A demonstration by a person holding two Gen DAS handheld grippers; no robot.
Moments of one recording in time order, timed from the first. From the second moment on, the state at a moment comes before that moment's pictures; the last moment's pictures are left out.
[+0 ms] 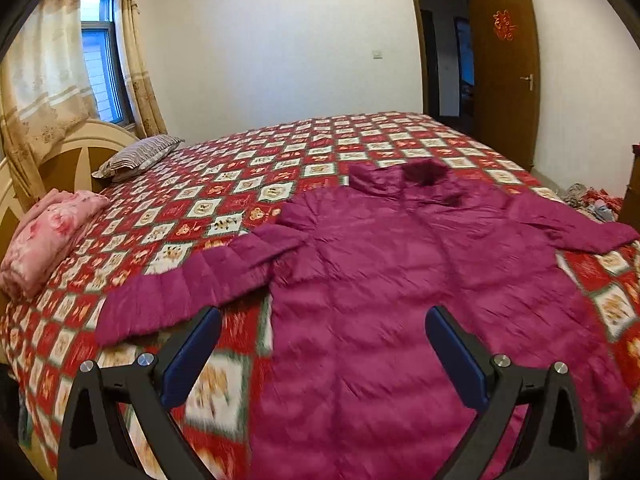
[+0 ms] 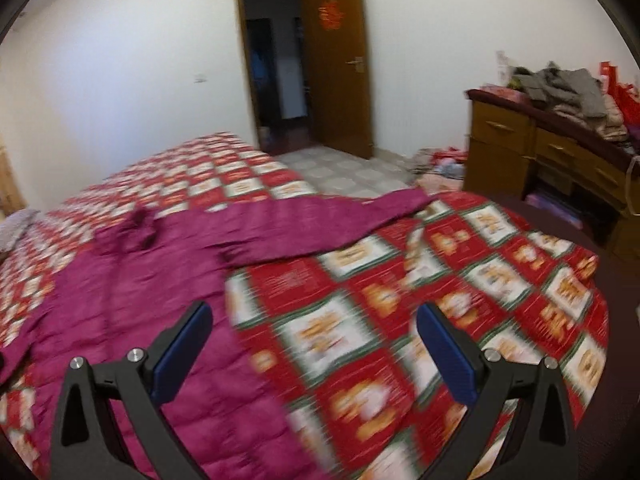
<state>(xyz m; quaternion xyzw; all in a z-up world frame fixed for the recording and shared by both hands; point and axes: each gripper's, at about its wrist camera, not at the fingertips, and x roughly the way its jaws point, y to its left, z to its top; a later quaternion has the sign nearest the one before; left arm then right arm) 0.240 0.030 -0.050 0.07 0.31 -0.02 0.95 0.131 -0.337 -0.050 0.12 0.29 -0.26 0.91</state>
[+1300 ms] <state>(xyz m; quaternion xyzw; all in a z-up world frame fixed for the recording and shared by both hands) 0.398 0.078 -0.170 -0.03 0.41 0.03 0.91 0.279 -0.529 -0.088 0.24 0.34 -0.34 0.85</state>
